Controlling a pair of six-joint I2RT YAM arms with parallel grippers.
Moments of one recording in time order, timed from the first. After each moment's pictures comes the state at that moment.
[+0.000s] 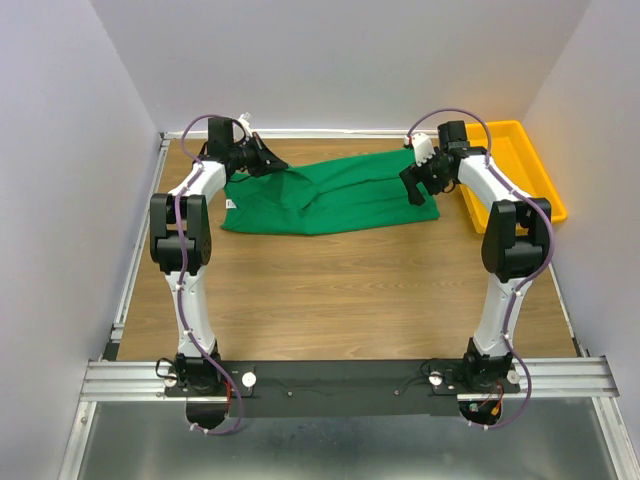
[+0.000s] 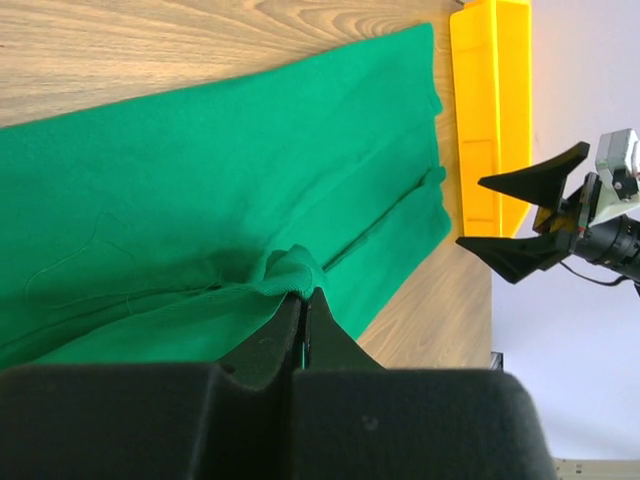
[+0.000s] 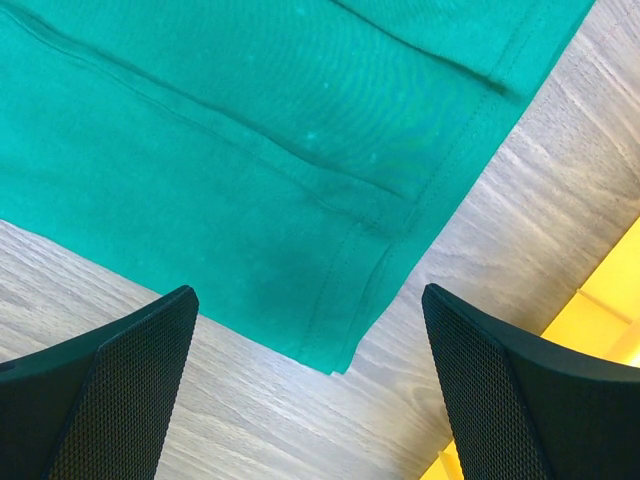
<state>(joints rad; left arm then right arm) -0.04 2.17 1.68 -0.11 0.76 -0.65 0.10 2.06 1.67 -0.64 -0.26 -0.54</state>
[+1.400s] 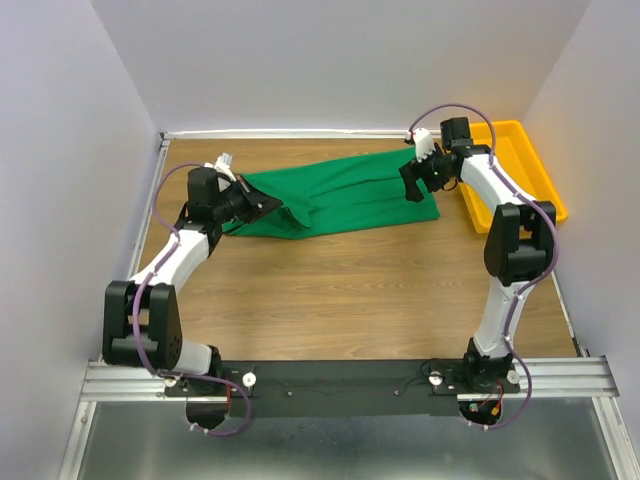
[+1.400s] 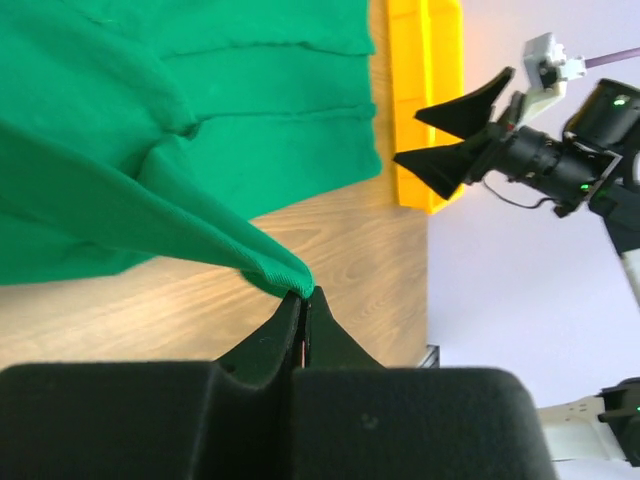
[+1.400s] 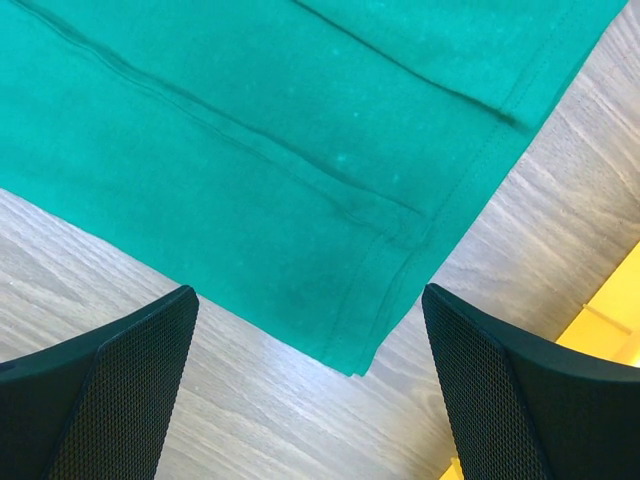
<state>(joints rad) -0.08 1.44 0.88 0.12 0.64 -0.89 0.10 2.02 1.67 -0.64 -0.33 -0.52</state>
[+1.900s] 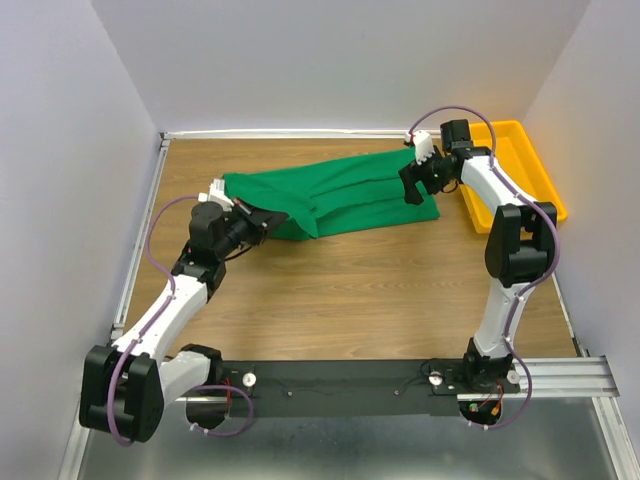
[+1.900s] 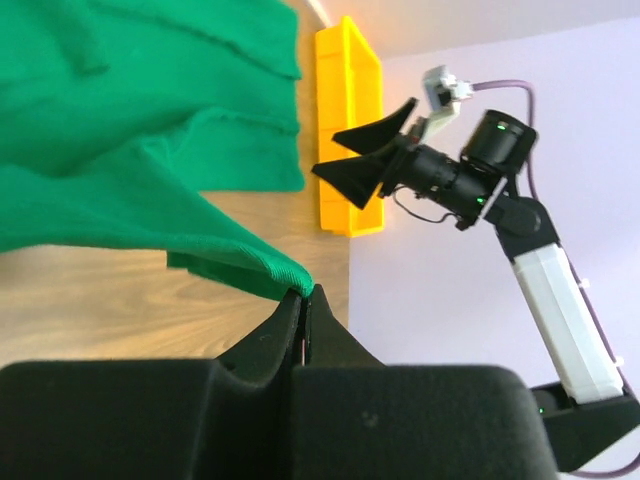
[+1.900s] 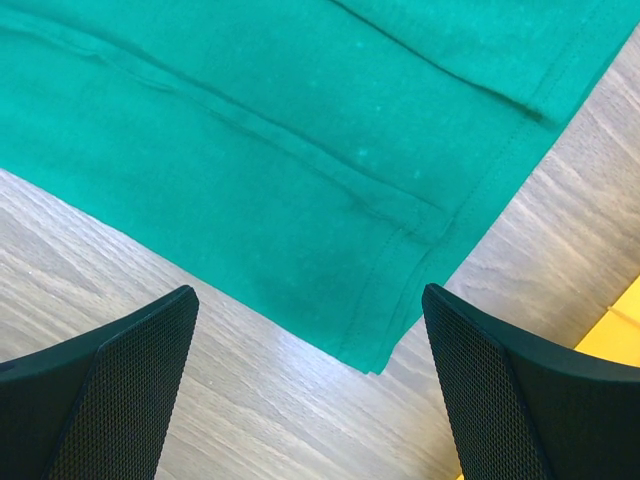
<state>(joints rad) -0.23 1.07 0.62 0.22 0.38 -1.20 0.10 2.01 1.65 -0.64 -0.36 -0.52</state>
